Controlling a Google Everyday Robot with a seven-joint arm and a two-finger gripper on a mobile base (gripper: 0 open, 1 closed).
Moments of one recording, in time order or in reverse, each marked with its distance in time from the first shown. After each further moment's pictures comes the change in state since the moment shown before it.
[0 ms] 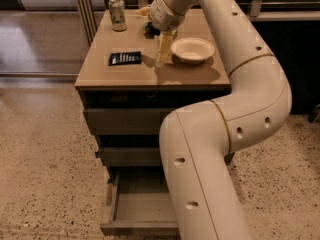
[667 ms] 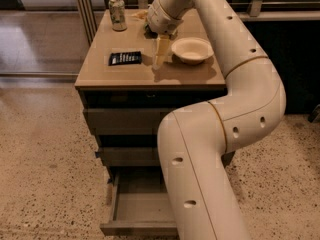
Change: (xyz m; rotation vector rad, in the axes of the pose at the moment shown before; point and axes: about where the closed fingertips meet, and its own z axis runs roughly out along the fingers) arm 0.003 -0.005 0.017 0.007 -0.012 -0.016
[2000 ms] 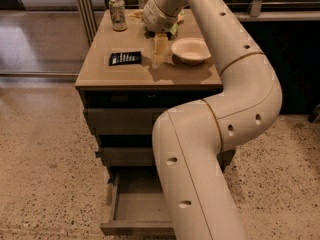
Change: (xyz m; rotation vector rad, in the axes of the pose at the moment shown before) arm -0.004 -0.004 0.001 -0.018 0.050 -0.055
